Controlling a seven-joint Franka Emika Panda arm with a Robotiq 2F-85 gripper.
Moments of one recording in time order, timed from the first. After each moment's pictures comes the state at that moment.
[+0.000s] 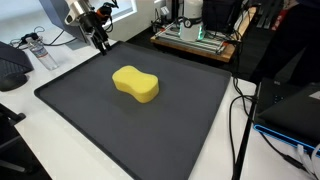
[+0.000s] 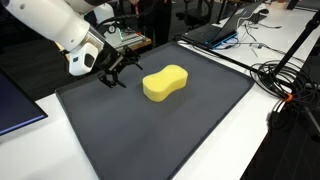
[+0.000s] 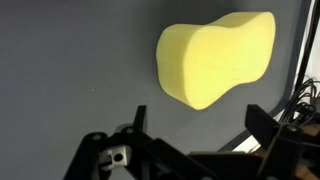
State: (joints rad) arm -0.47 0.44 -0.04 -1.91 0.68 2.06 -0.77
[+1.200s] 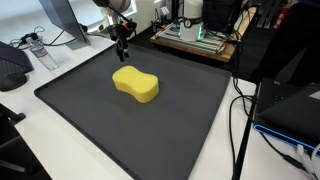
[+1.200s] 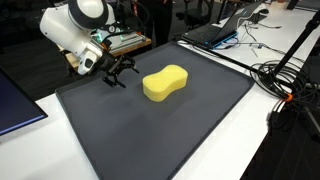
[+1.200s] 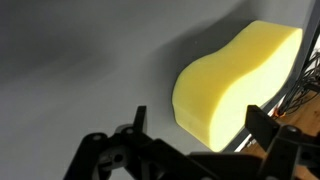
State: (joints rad) arm -0.41 0.35 -0.11 -2.31 1.18 2.32 -1.17
